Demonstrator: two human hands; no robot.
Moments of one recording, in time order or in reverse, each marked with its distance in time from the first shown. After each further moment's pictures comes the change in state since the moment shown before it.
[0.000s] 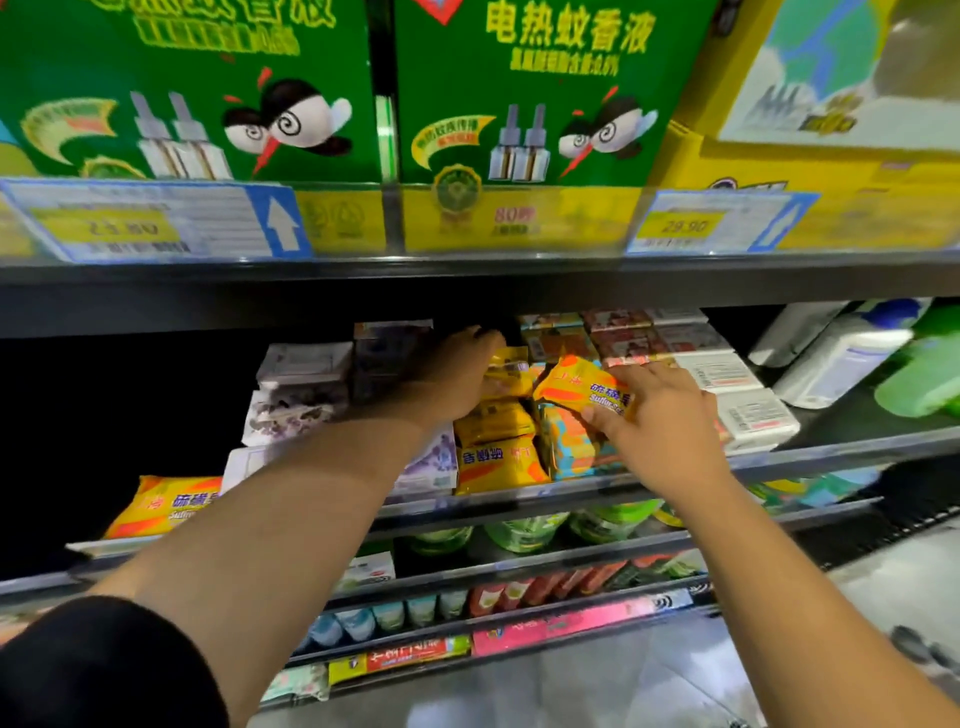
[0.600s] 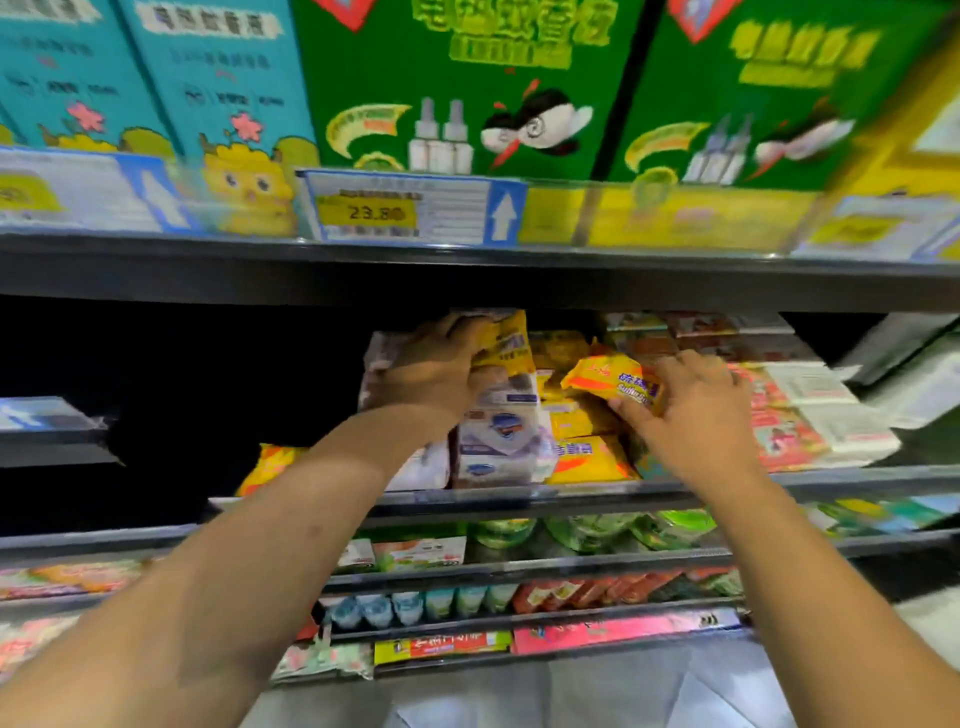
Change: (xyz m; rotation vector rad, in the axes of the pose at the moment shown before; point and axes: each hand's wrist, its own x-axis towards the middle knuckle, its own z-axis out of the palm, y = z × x) left_hand -0.101 -0.063 -0.056 -0.060 0.112 -0.194; right_hand -0.002 -0.067 0.016 -0.075 0.084 -0.104
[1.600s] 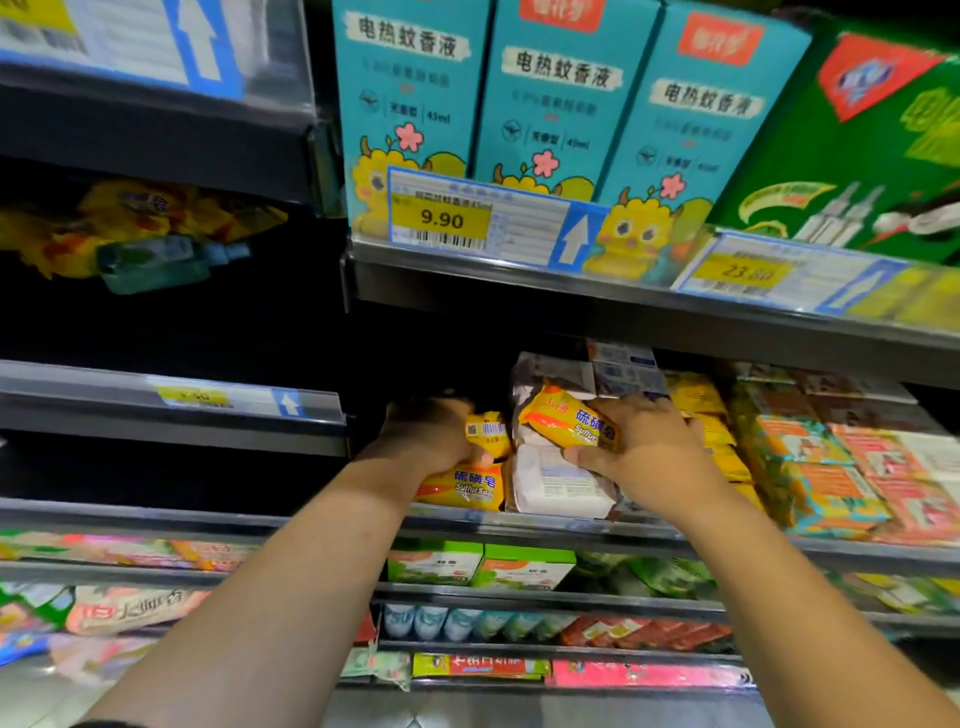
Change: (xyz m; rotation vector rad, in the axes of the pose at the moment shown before) left_hand -0.040 -0.174 0.009 -0.123 -0.297 -0.346; right_hand -0.001 -0.198 0.015 0.016 -0.425 -0.102
